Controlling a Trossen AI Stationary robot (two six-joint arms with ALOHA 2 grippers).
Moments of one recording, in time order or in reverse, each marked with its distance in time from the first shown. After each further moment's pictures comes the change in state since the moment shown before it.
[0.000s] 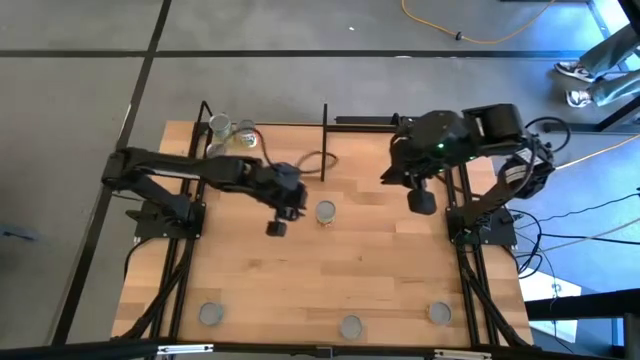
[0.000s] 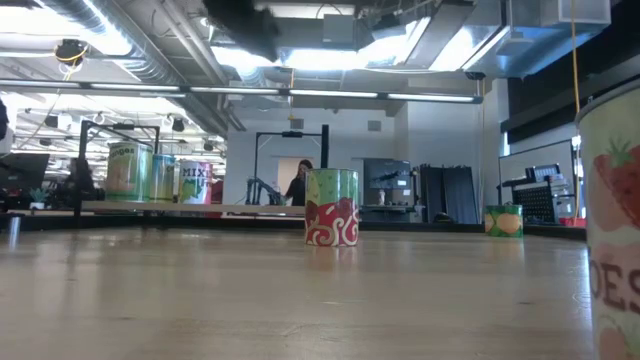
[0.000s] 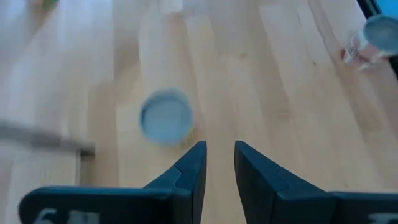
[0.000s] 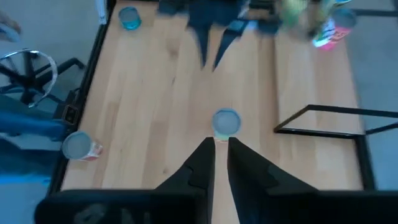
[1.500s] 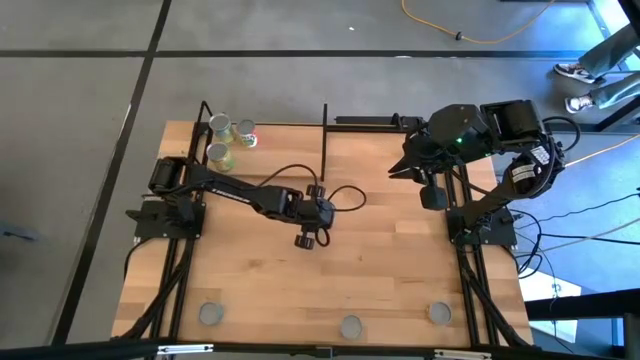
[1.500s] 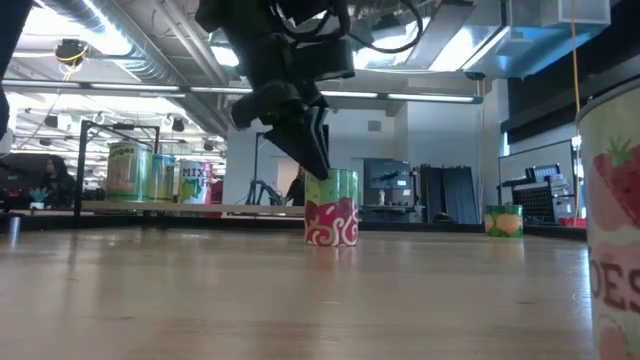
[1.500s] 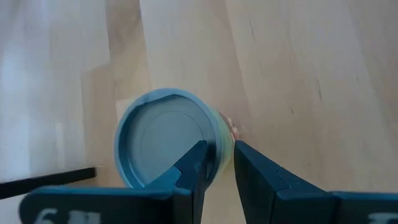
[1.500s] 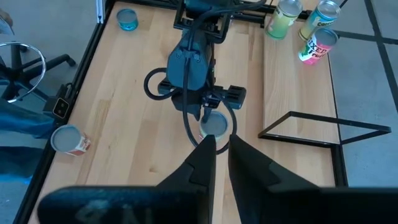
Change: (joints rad) left arm -0.071 0.386 0.000 0.220 -0.291 0.069; right arm 0.000 -0.050 0.000 0.000 0.026 -0.082
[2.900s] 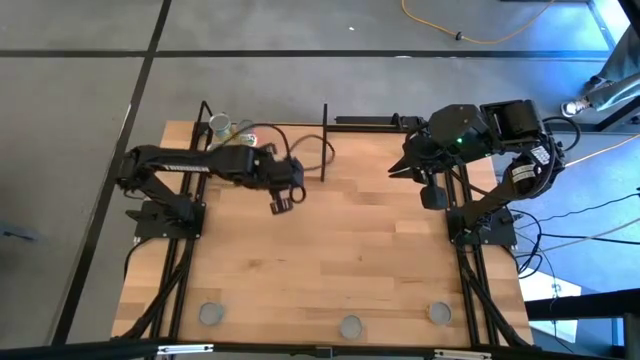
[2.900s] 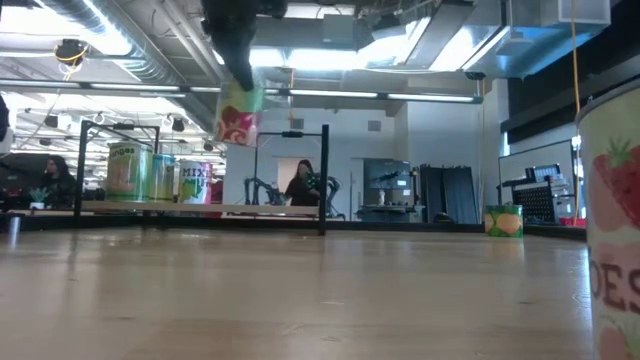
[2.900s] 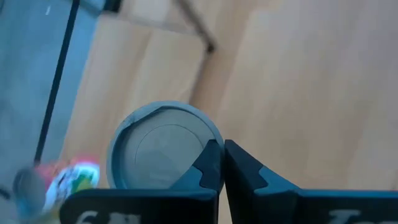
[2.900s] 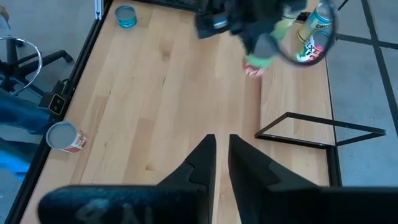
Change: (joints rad) left arm 0.113 -0.286 0.228 -0.717 -0.165 -0.440; right arm 0.000 0.000 0.000 0.000 0.008 -0.023
